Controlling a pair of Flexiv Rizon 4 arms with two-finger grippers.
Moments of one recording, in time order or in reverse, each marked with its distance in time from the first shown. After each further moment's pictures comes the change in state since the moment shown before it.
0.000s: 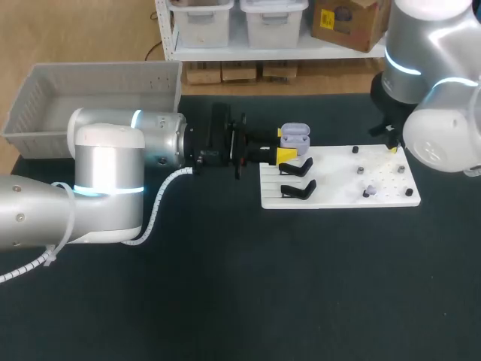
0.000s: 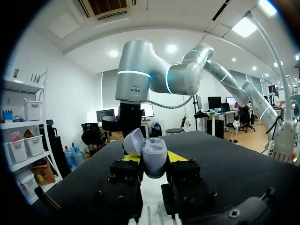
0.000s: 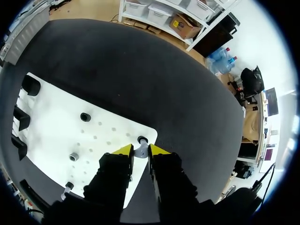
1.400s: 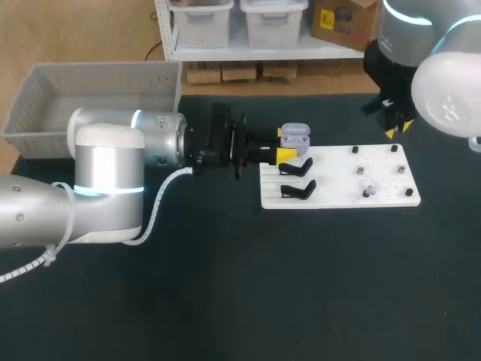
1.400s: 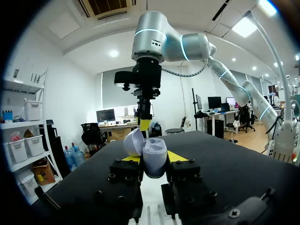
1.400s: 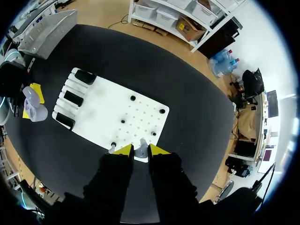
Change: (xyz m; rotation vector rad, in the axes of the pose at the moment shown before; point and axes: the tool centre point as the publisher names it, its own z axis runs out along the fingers) left arm 0.000 0.000 0.000 0.000 0.000 0.000; right arm 0.030 0.043 -0.126 -0.045 0.028 -0.028
